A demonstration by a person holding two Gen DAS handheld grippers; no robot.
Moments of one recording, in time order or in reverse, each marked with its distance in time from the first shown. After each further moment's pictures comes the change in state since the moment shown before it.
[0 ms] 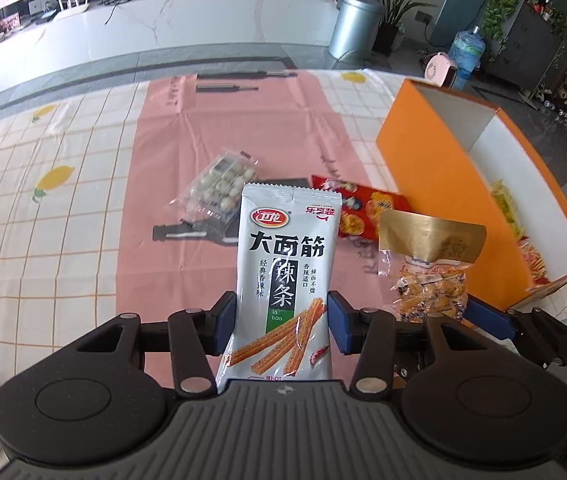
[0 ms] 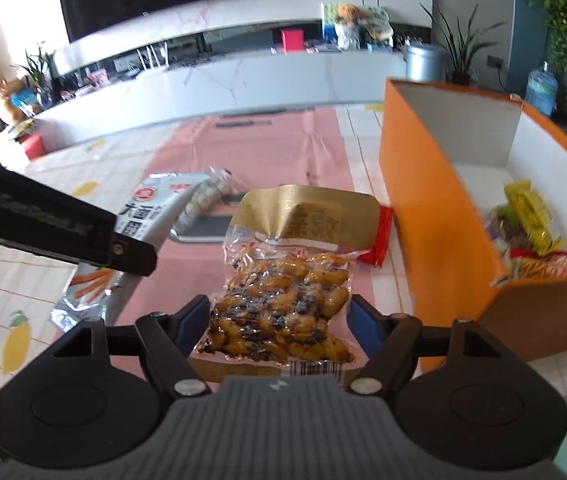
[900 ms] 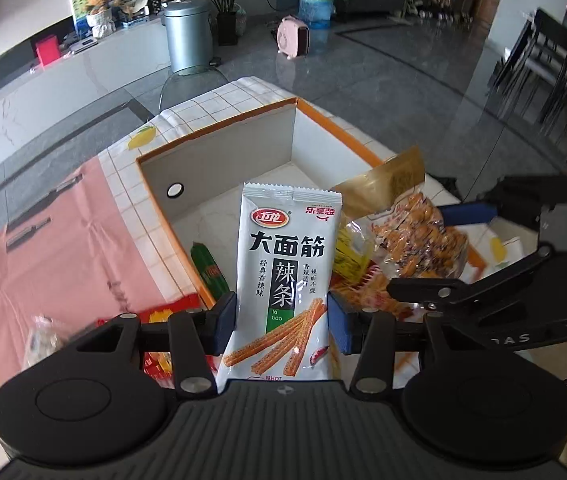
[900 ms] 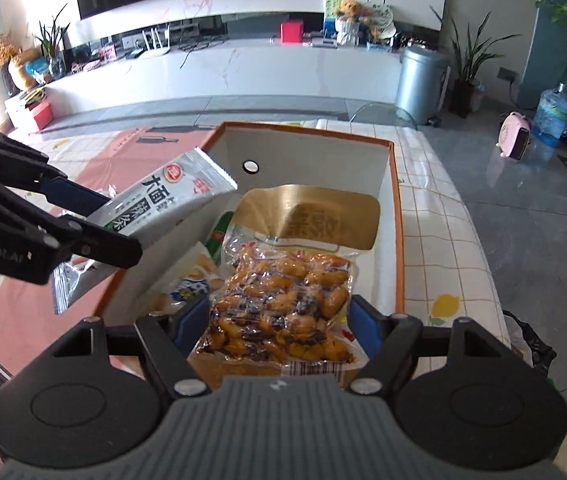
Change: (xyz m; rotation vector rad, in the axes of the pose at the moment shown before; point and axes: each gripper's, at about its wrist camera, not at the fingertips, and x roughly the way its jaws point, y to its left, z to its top) left arm 0.059 -0.213 0.083 0.467 0.044 -0.140; right arm -0.025 -0.240 0.092 -0.145 0.149 0.035
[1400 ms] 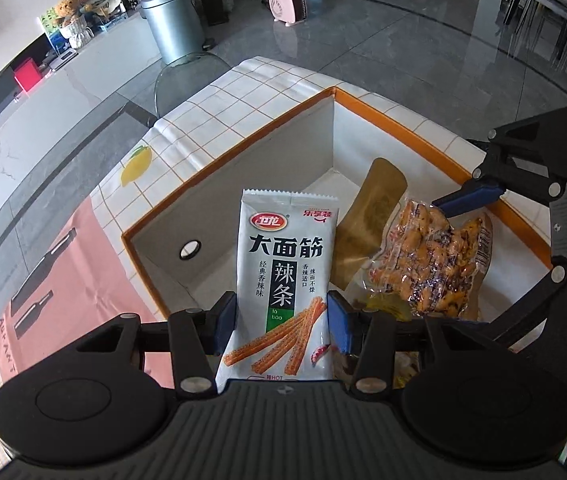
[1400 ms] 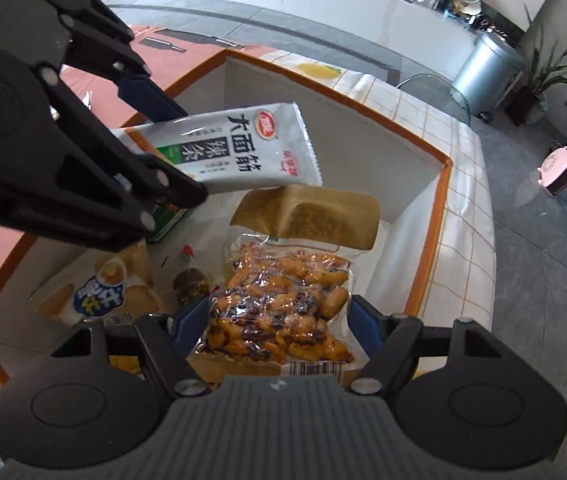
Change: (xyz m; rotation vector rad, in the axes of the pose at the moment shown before) left arm 0.083 0.021 0.064 0.139 0.101 0.085; right arm 0.102 -0.012 0.064 -0.298 0.246 0.011
